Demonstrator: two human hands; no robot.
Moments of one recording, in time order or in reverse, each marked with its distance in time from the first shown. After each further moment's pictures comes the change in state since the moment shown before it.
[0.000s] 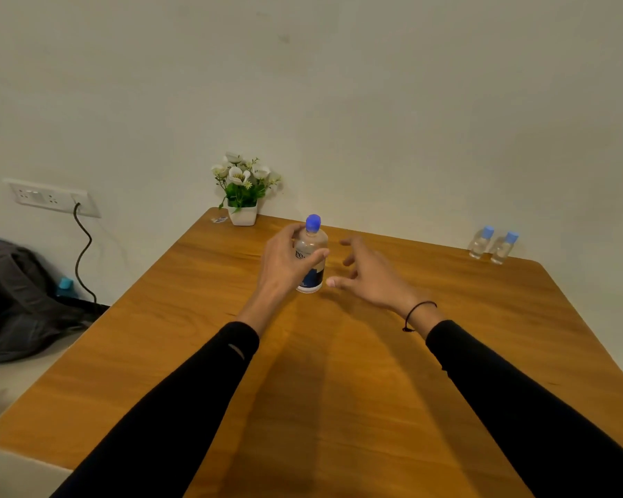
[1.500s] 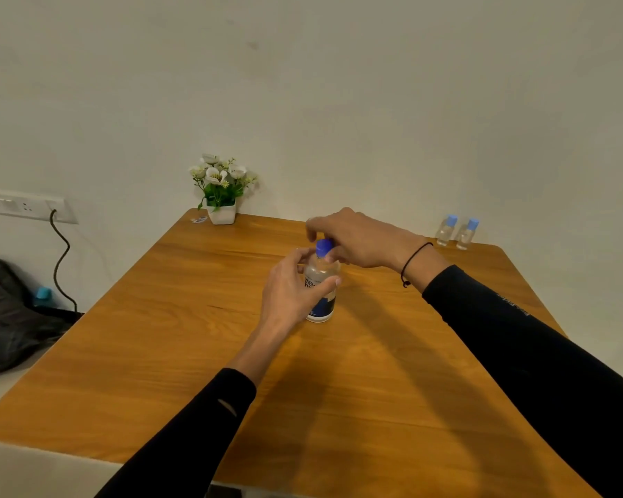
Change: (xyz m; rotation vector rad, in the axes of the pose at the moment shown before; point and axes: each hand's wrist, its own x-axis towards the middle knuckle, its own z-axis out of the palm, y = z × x) left_hand -0.088 0.056 0.012 -0.059 -0.068 -0.046; right_hand -0.024 -0.050 -0.080 -0.470 -0.150 -0.311
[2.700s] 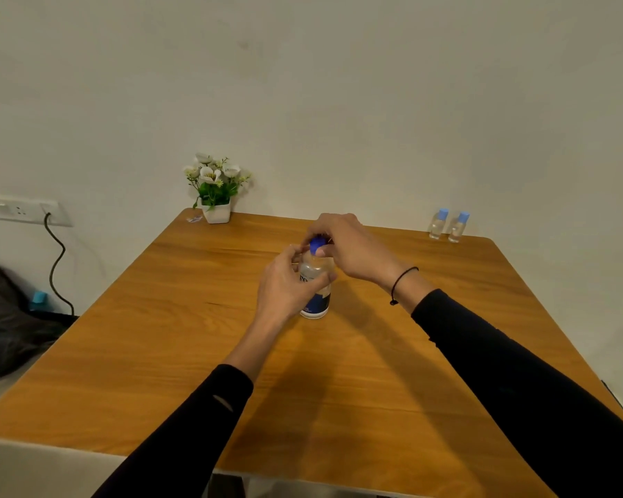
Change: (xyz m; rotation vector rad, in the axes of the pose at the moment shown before) left_hand -0.004 0.006 -0.004 -0.027 -0.031 -0.038; right_hand -0.025 -0.024 0.018 0.298 0.219 0.143
